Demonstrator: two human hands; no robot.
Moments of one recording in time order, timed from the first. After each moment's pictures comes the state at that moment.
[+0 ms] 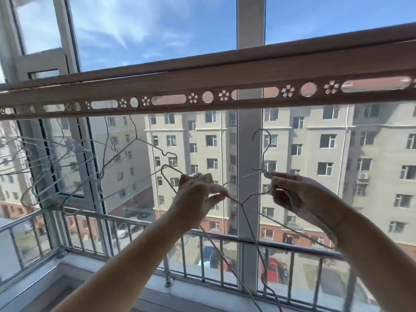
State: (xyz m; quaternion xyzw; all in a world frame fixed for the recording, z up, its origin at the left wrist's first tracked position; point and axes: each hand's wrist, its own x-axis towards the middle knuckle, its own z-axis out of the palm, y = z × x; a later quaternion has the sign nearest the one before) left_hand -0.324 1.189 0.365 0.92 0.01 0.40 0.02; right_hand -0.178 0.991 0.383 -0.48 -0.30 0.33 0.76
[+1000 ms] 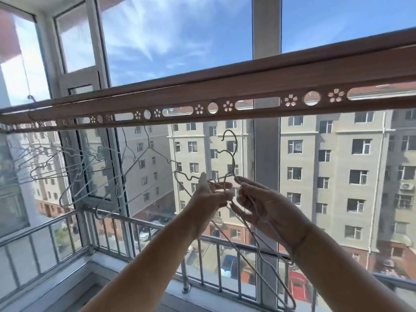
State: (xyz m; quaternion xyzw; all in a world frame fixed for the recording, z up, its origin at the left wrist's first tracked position) left_hand -0.327 1.162 0.386 0.71 0.11 0.31 0.63; right_hand -0.239 1.041 0.387 -0.36 -0.32 0.42 0.77
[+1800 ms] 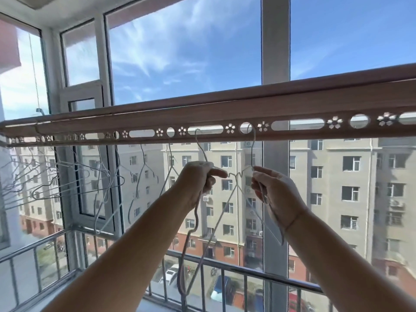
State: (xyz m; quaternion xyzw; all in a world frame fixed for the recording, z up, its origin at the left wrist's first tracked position) left_hand -0.339 1.247 0.468 0.67 0.13 0.34 0.65; right_hand -0.238 1.116 0.441 -0.48 -0.31 0.15 0.81
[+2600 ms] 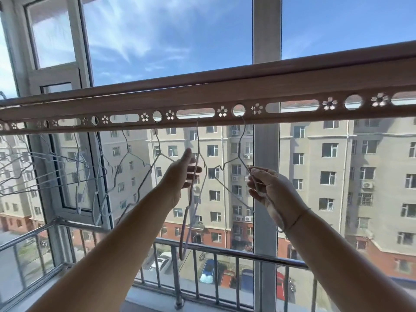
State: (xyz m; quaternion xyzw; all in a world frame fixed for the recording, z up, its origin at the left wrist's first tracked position) left_hand -0.339 1.300 0.431 0.72 0.19 0.34 0.58; right_hand -0.234 1.125 0.406 -0.51 -0.29 0.17 0.79
